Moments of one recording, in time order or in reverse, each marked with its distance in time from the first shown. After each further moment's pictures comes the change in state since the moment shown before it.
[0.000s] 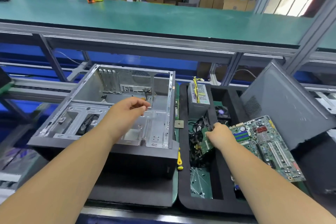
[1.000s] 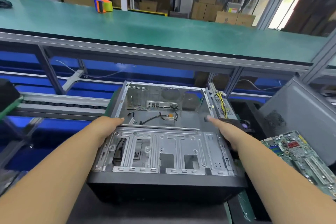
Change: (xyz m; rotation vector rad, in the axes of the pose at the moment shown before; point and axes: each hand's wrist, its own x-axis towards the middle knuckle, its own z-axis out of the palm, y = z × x) left_hand 0.096 -0.095 -0.186 0.201 0.035 -0.529; right_hand -0.021 -0.163 0.003 0.570 -0.260 0.255
